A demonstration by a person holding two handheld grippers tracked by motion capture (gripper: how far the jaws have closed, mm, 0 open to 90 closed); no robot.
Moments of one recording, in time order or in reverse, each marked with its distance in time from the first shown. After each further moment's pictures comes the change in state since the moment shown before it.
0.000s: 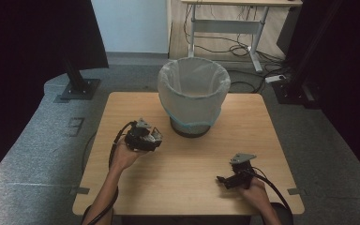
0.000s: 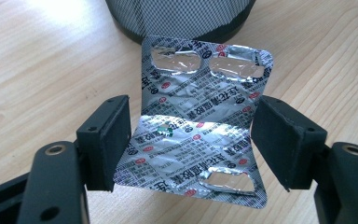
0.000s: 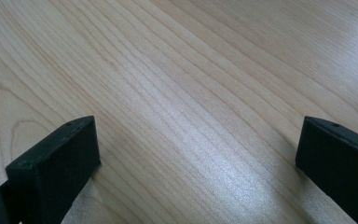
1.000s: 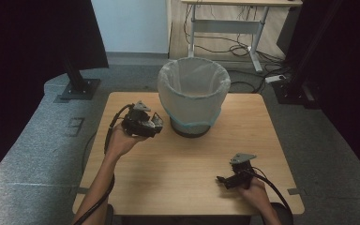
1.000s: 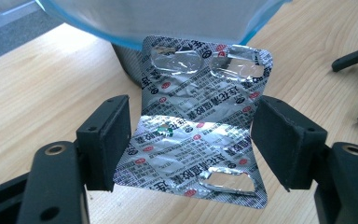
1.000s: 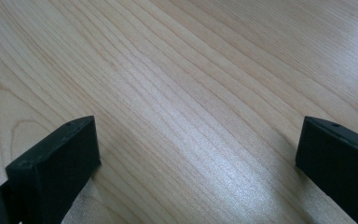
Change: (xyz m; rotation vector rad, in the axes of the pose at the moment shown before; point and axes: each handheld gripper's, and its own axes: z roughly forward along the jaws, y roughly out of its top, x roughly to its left) left arm -0.003 0.058 -0.051 -0.025 -0.008 0.022; right arm 0.000 0.000 0.000 -0.001 0.000 0.000
